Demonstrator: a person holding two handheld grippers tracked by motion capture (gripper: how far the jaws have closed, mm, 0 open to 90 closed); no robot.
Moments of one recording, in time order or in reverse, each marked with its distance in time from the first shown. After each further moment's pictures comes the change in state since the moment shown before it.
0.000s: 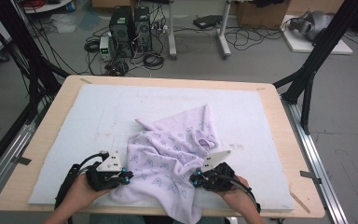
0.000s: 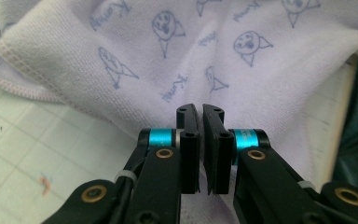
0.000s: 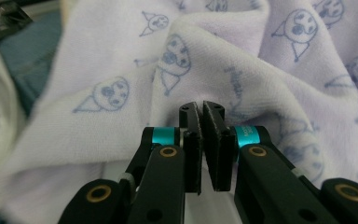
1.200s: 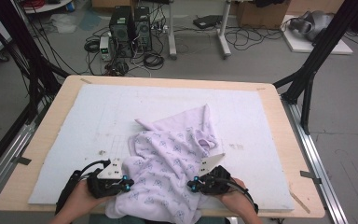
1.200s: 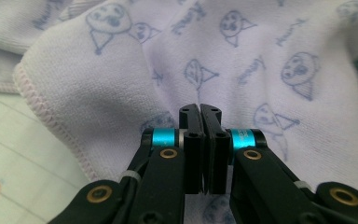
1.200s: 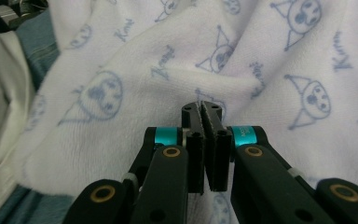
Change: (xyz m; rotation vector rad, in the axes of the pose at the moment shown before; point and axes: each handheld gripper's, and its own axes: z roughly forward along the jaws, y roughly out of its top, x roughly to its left) left arm -0.012 -0.013 0.007 0.001 -0.051 -0.004; right arm 0.003 -0.005 0.017 0.039 0.075 -0.035
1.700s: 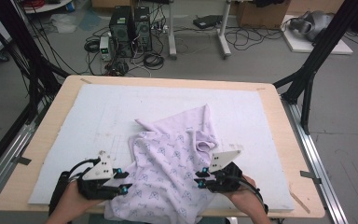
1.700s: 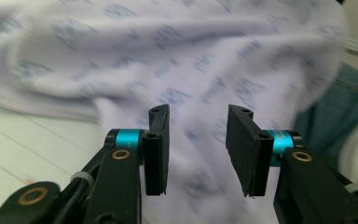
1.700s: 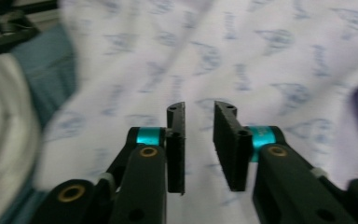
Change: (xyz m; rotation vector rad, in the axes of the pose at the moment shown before) left arm 0.011 0.019 -0.020 -0.122 0.049 -0.014; right arm -0.005 0.005 -0.035 -0.068 -0.107 0.012
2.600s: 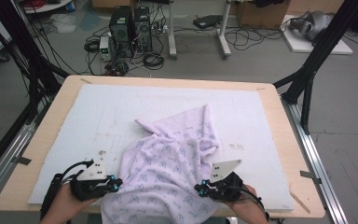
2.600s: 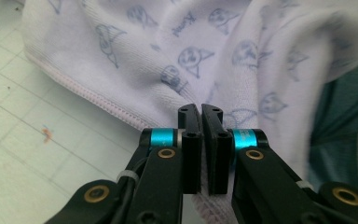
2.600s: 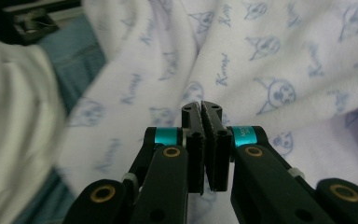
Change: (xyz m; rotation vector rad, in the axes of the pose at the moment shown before) left arm -0.008 -0.026 -0.022 0.059 -0.025 -0.021; right arm 0.025 -0.015 -0.004 -0.007 0.092 -0.008
